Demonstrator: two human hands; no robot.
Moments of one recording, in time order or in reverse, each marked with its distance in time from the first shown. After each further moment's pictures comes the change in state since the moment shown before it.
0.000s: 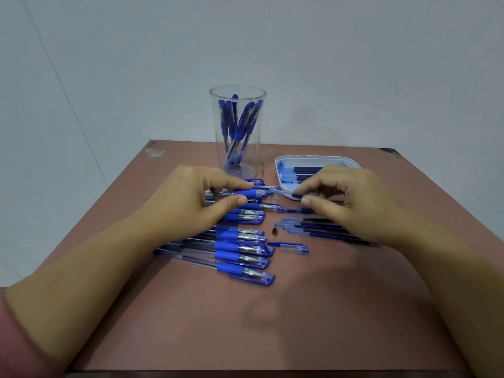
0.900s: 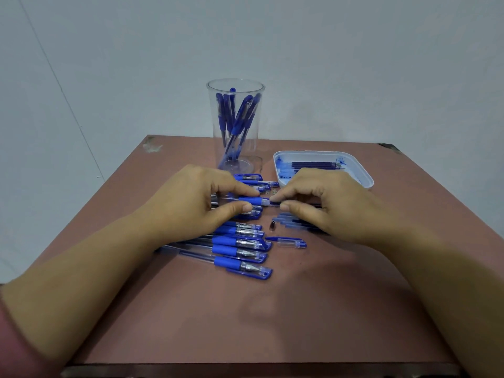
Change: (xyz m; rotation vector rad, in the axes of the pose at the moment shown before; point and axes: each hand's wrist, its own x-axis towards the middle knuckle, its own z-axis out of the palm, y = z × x) left_hand -0.001 0.006 0.004 0.071 -0.066 0.058; right_hand 0.008 0.000 0.018 -0.072 -0.074 -0.134
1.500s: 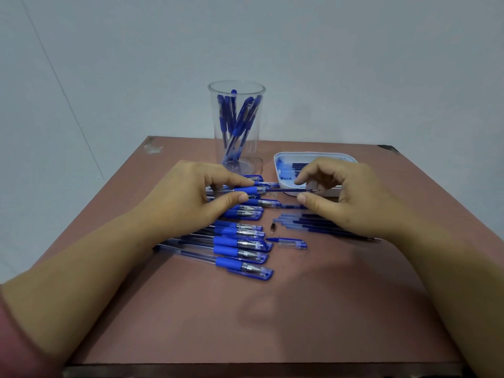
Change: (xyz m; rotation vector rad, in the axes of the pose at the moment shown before) left_hand 0.000 0.002 -0.004 -0.051 0.066 -0.070; right_hand -0.008 0.005 -0.014 0.117 0.114 0.099
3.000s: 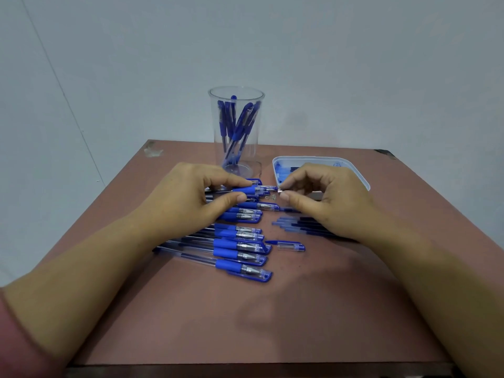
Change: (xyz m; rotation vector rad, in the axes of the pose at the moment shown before) left_hand 0.001 -0.003 -0.002 0.008 0.014 0.046; right_hand 0.008 -0.010 0.019 0.153 0.072 0.032
